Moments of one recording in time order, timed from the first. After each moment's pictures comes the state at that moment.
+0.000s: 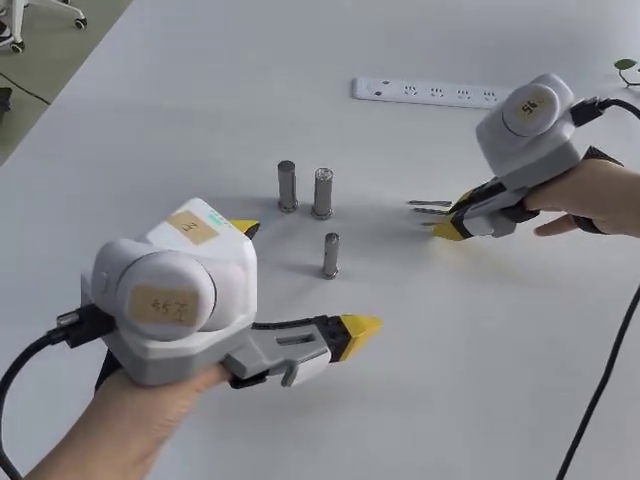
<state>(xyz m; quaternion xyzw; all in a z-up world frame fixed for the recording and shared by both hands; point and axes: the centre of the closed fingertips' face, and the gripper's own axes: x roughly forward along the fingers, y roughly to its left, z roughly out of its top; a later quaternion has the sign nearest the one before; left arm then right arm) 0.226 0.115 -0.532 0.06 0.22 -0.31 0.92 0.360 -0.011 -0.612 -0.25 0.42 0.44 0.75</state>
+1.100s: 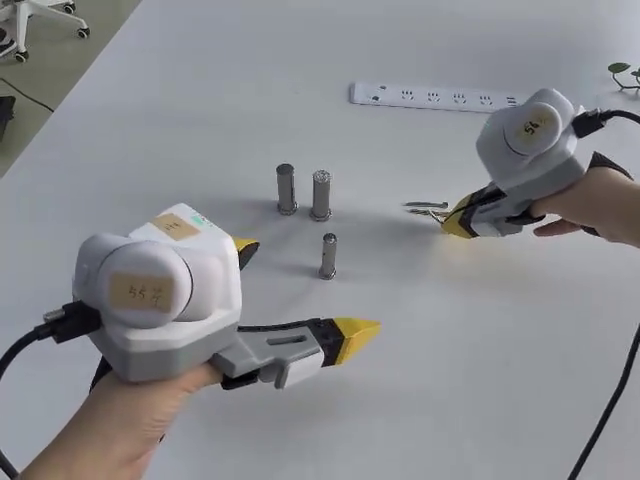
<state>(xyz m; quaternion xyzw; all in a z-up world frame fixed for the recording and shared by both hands) 0.216 0.117 -0.536 0.01 0.25 -0.32 0.92 0.345 -0.012 -0.602 -0.32 0.36 0.46 0.74</state>
